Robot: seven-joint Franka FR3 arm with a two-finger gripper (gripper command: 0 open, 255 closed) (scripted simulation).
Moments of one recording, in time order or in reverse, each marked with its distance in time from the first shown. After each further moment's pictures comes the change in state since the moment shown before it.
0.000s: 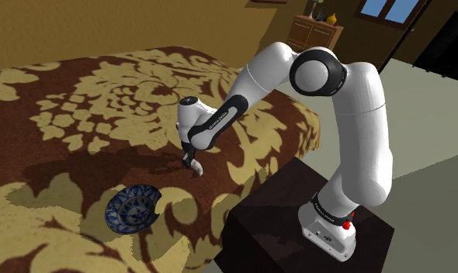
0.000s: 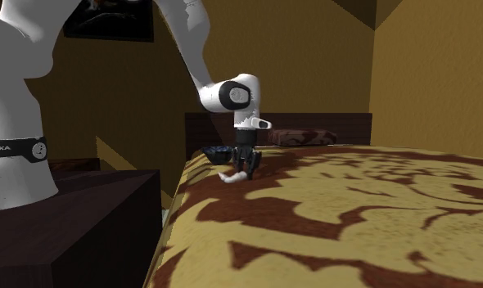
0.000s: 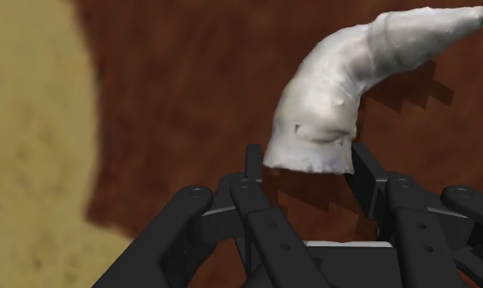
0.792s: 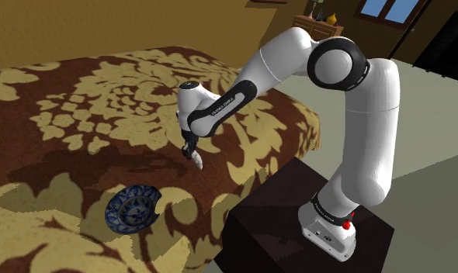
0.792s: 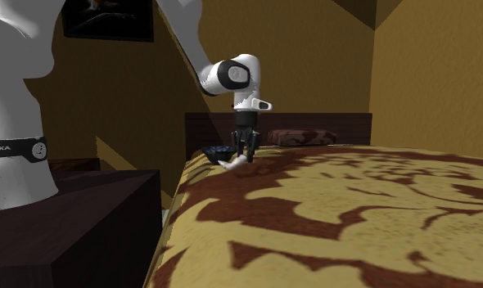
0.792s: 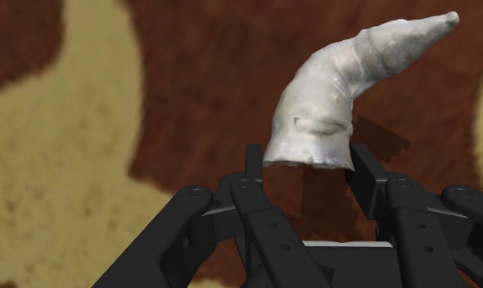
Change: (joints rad) arm -0.029 -0.133 0.037 -0.029 0.044 -0.102 -0.032
